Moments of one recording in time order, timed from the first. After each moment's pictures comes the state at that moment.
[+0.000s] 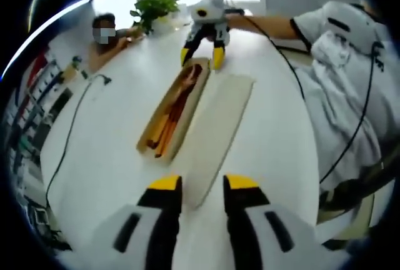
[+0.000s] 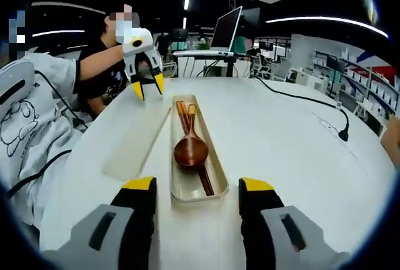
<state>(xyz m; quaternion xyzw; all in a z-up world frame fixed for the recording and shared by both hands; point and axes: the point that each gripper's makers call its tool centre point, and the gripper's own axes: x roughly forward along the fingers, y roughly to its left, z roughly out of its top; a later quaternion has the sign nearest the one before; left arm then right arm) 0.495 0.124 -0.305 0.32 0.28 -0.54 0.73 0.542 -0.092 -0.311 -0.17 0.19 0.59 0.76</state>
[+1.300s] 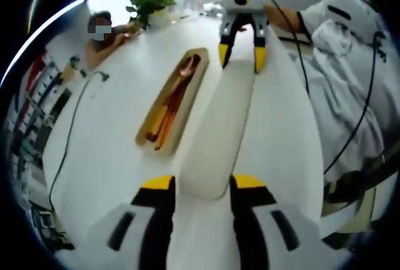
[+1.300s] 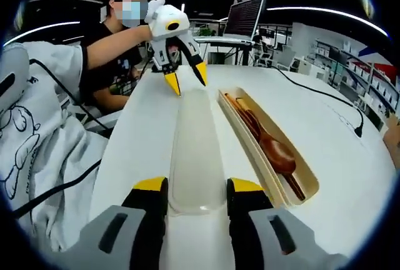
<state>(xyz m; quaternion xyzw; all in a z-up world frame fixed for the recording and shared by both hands) 0.494 0.127 -0.313 0.35 0.29 -0.53 0.72 0.464 -0.054 -0.319 -0.20 0.24 0.59 0.74</state>
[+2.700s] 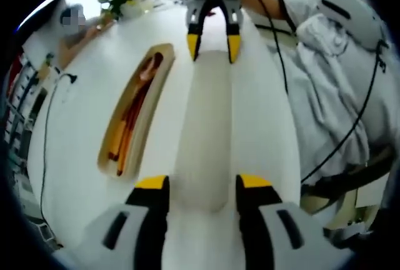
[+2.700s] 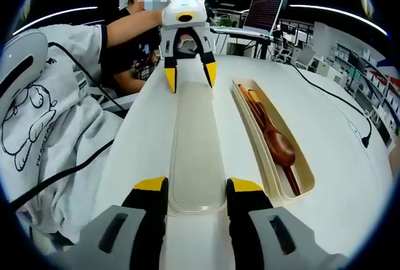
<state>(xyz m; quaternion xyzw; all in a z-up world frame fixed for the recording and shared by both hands) 0.458 0.091 -0.323 0.36 0.36 -0.57 0.64 0.450 -0.071 -0.327 -0.25 0.27 0.62 0.69</state>
